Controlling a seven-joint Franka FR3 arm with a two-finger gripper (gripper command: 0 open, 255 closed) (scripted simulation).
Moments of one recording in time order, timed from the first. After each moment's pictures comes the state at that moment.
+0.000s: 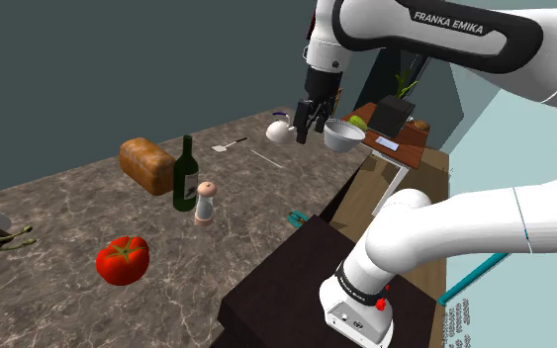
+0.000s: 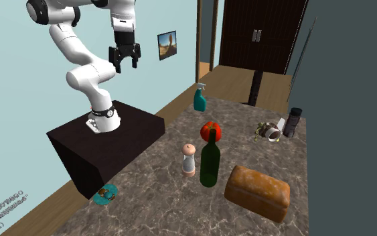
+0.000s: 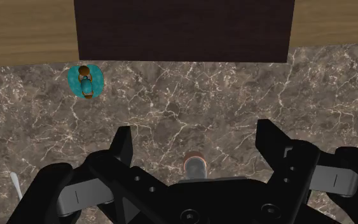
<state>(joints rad) 0.00 -0.77 0.03 -2.39 -0.04 1.51 -0.02</state>
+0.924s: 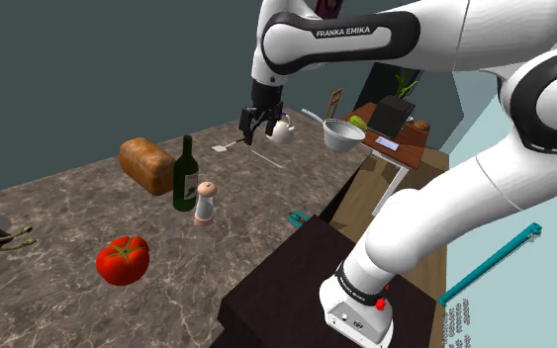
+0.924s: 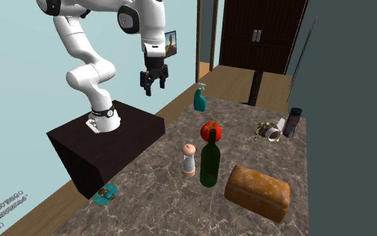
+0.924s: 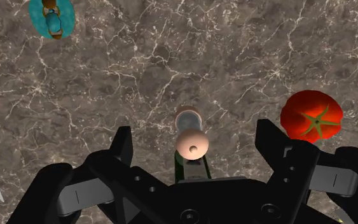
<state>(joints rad) 0.00 -0.38 0.05 -2.30 -0.02 1.87 0.02</state>
